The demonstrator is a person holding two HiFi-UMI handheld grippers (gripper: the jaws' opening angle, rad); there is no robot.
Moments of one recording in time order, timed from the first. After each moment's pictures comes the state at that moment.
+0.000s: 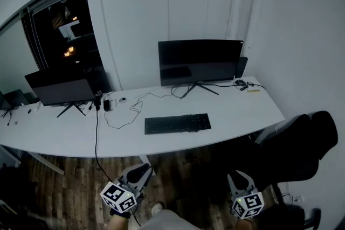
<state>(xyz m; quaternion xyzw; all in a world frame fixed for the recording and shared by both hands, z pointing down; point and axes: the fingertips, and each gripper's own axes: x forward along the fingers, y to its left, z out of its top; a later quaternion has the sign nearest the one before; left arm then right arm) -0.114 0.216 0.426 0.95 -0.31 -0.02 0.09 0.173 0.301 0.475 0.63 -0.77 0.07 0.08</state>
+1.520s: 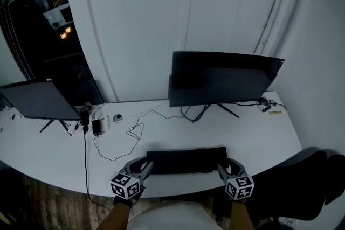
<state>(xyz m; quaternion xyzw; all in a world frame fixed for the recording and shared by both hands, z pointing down) -0.119 -0.151 0.582 0.91 -0.36 0.07 0.20 0.183 -0.098 0.595 0.60 -0.77 0.17 0.15</state>
